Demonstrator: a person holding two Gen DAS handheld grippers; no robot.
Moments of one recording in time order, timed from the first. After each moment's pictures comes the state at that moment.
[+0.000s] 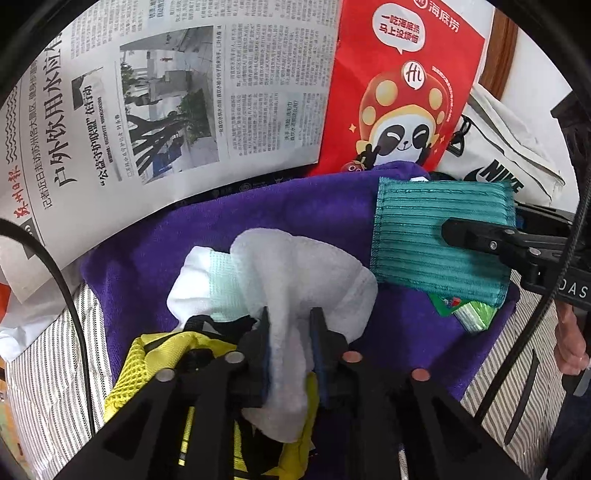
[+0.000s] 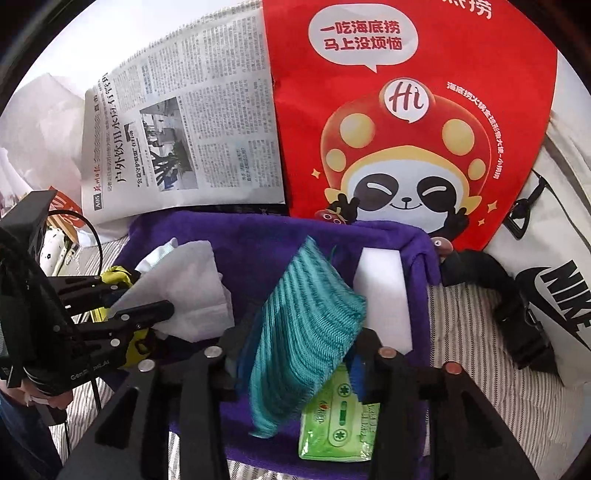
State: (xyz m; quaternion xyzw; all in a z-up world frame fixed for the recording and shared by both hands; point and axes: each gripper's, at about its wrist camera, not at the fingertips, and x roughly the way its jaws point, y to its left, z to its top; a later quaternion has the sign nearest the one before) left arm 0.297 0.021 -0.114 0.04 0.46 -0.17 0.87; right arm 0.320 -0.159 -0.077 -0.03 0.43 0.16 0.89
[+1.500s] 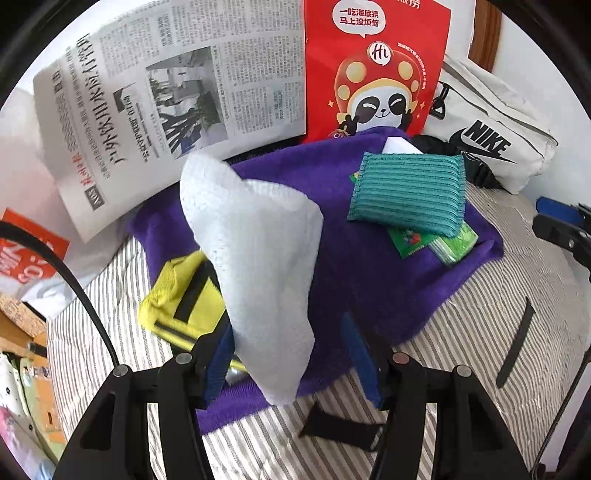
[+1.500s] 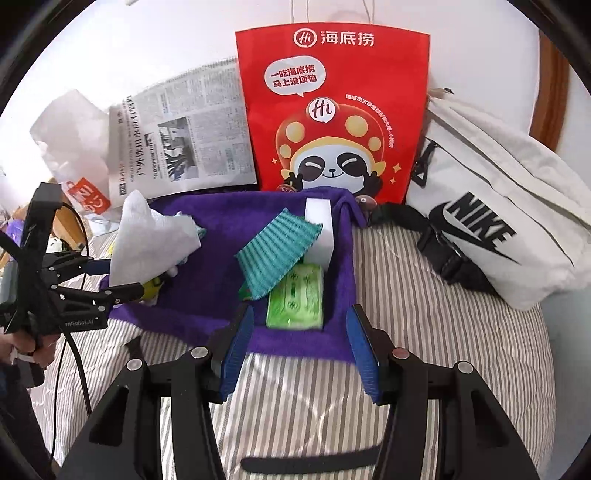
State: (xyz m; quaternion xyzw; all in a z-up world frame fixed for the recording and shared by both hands) left arm 0.235 0.009 -0.082 0.09 0.50 -0.14 0.85; right arm 0.200 -0.226 -0.041 -0.01 0.41 0.12 0.90
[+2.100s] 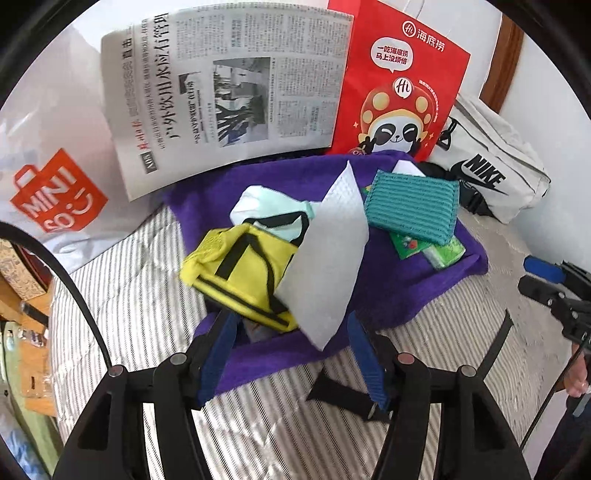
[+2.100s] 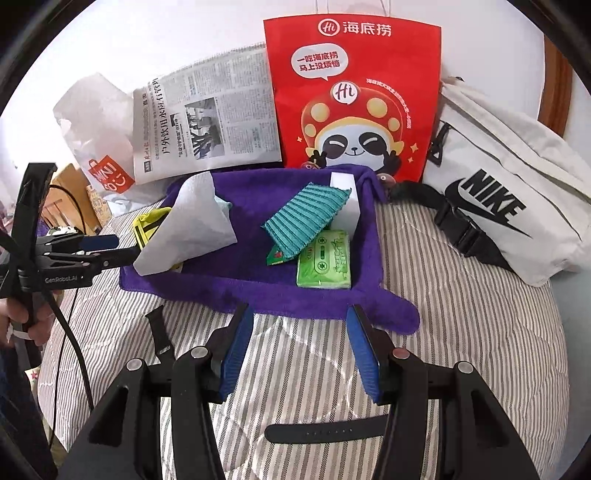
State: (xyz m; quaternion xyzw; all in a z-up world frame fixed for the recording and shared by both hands) left arm 0.204 0.051 -0.066 0.02 0.48 -0.12 0.87; right arm 0.169 -0.216 -0.051 -0.01 0.43 0.14 0.89
